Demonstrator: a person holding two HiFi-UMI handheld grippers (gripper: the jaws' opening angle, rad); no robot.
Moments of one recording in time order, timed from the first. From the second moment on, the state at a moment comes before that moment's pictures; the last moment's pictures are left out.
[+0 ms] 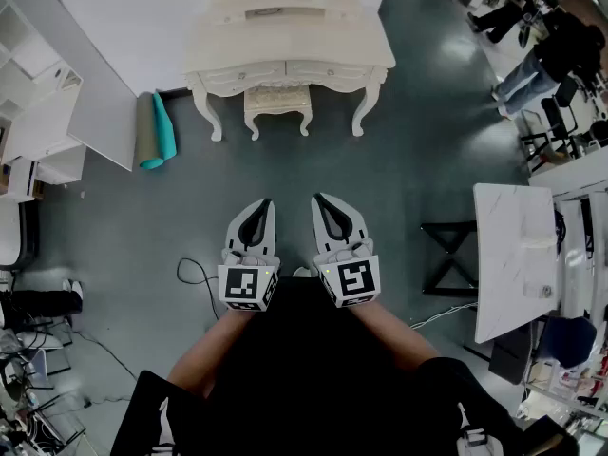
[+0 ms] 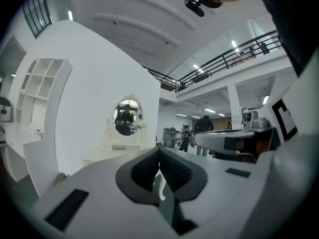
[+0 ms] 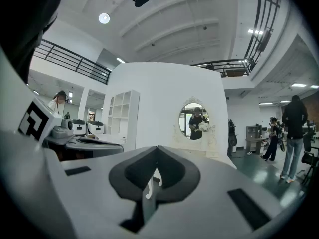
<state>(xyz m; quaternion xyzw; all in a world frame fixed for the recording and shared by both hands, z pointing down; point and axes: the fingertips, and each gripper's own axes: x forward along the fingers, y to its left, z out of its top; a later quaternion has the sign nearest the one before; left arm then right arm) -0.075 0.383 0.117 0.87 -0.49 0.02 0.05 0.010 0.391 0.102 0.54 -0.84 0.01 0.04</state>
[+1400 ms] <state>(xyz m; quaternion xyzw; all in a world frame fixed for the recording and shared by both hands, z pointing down) -0.137 0.272 0.166 0.83 -0.55 0.04 0.10 0.006 0.284 0.144 0.55 -0.83 0.05 0.07</state>
